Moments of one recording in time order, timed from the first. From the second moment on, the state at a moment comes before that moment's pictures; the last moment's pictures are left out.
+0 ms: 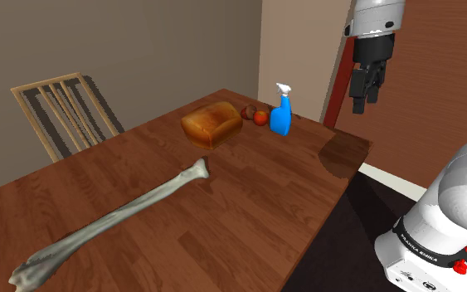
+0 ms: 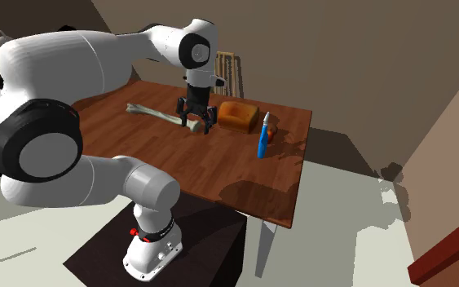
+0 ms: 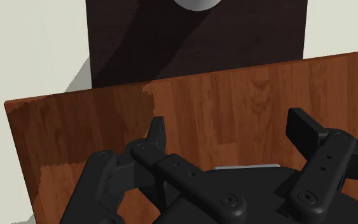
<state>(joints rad) -0.01 -0.77 -0.07 -2.45 -0.01 1.43 -0.12</state>
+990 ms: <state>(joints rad) -0.01 -0.22 -0.13 -2.17 -0.05 1.65 -0.21</state>
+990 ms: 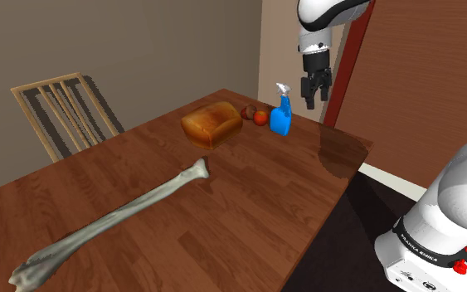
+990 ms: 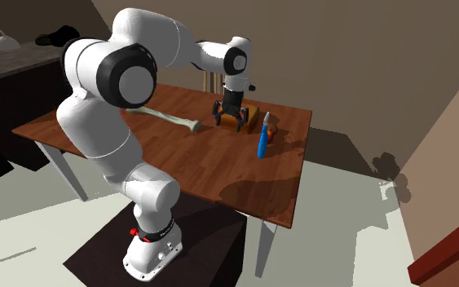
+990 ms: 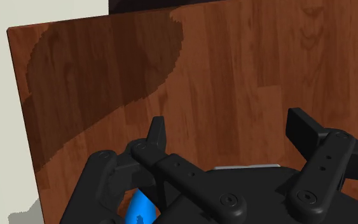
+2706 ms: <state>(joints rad) -0.10 0.84 -0.15 -1.05 -0.01 1.51 -0.35</state>
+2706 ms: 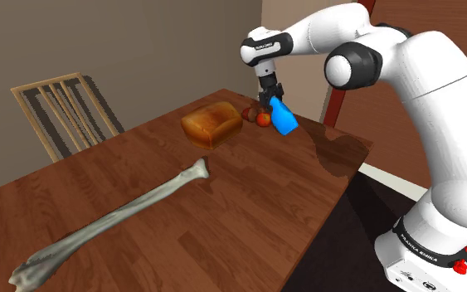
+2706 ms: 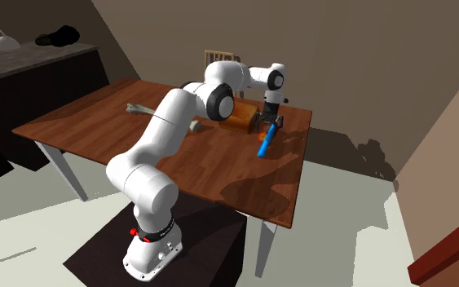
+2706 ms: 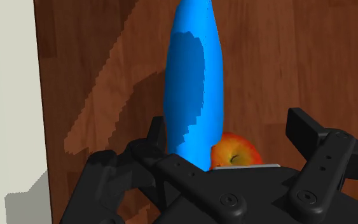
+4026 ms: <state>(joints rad) -0.10 0.82 -0.15 -1.15 -0.02 1.59 -0.34</state>
